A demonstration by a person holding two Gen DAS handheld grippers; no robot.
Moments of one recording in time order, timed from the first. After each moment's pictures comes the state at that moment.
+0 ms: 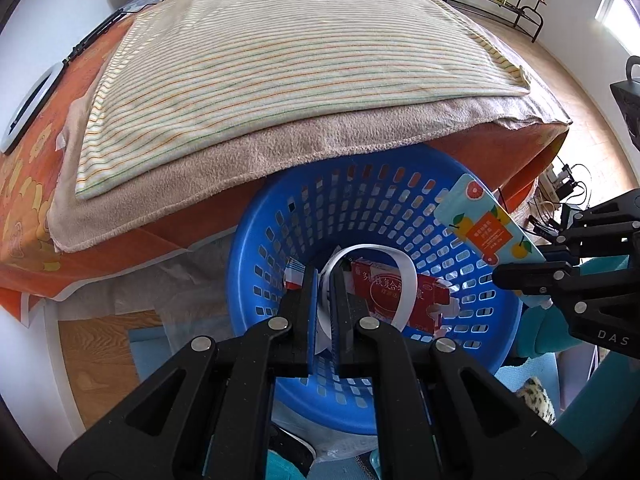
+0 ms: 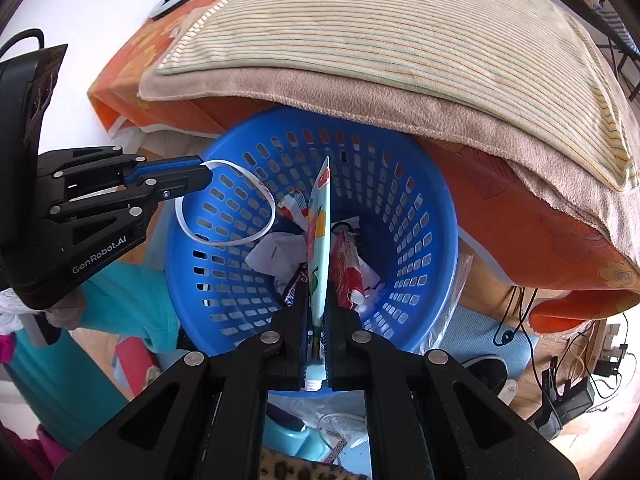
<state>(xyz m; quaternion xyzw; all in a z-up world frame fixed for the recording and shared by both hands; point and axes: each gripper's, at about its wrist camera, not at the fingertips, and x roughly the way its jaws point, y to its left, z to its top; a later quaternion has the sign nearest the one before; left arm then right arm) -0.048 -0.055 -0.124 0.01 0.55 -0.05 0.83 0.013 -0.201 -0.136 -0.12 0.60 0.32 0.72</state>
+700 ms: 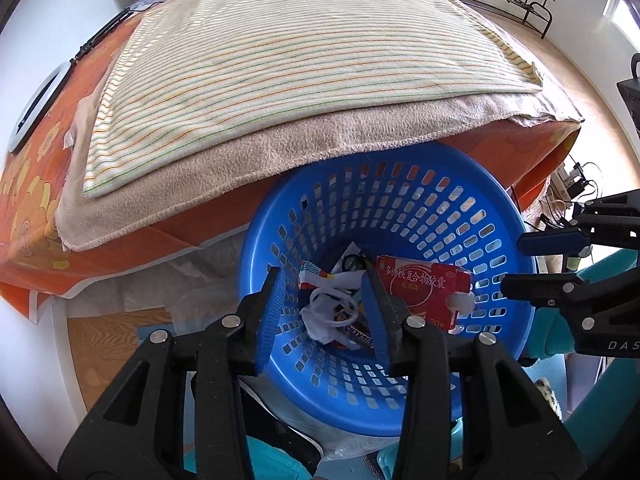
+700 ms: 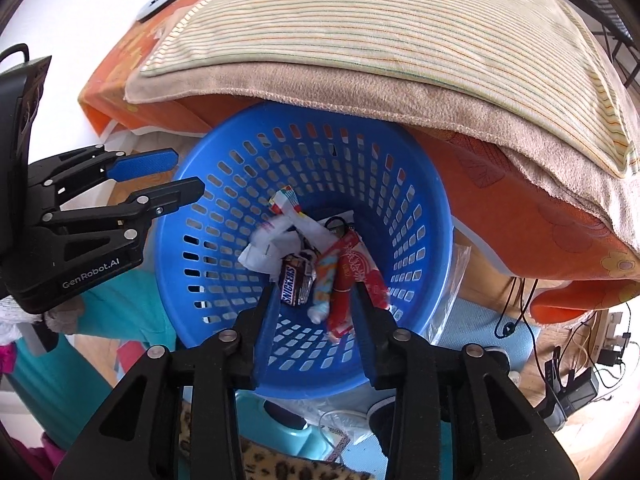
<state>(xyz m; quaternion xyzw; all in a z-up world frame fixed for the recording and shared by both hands) -0.043 -0.054 -0.127 0.02 0.55 -0.03 0.83 0.018 -0.206 -0.140 -0.12 0.61 0.30 0.72</state>
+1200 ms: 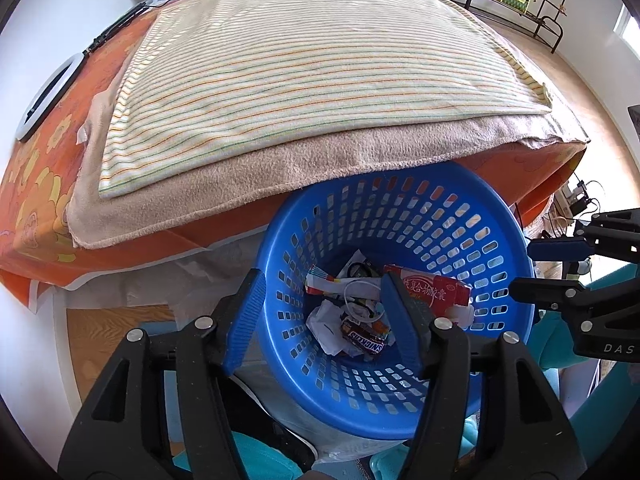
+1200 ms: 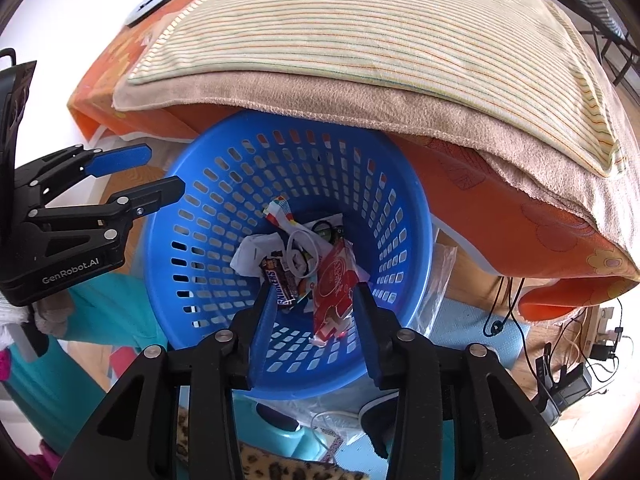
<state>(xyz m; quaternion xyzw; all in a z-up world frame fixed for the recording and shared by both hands) -0.040 -0.042 -0.115 0.00 0.55 -0.01 0.84 0.023 -0.212 -0.135 -0.12 0.61 0.28 0.73</state>
